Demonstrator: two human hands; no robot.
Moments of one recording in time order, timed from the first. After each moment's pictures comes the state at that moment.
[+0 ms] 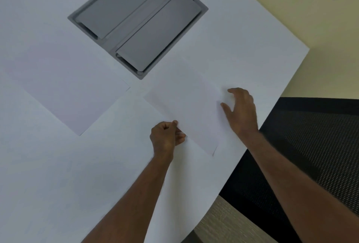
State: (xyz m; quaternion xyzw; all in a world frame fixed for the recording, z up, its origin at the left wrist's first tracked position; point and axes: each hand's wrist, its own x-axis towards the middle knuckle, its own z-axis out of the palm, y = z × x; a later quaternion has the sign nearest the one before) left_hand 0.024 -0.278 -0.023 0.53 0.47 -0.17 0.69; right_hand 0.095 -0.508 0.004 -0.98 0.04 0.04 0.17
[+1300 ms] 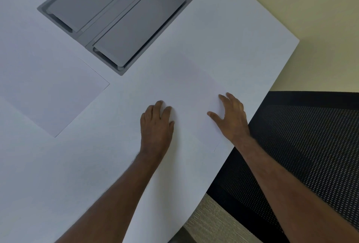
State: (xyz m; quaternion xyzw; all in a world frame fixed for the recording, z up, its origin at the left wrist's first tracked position) left_hand 0.031 -0.291 -0.031 0.97 -0.01 -0.11 0.22; right_hand 0.072 -0.547 -0.024 -0.97 0.07 0.16 0.16
